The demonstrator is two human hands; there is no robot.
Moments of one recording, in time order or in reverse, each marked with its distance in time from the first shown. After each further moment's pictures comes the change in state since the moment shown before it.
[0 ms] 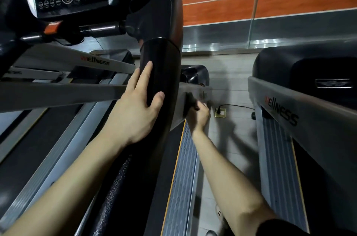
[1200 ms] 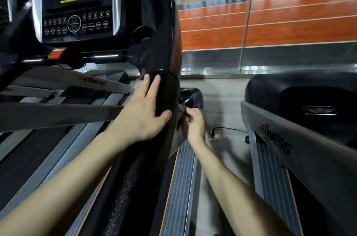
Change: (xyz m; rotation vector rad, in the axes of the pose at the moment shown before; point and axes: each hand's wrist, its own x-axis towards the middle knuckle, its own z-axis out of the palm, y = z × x) left_hand 0.062 0.008 -0.011 0.221 -0.085 0.143; right_hand 0.059 -0.014 0.016 -0.268 -0.174 -0.290
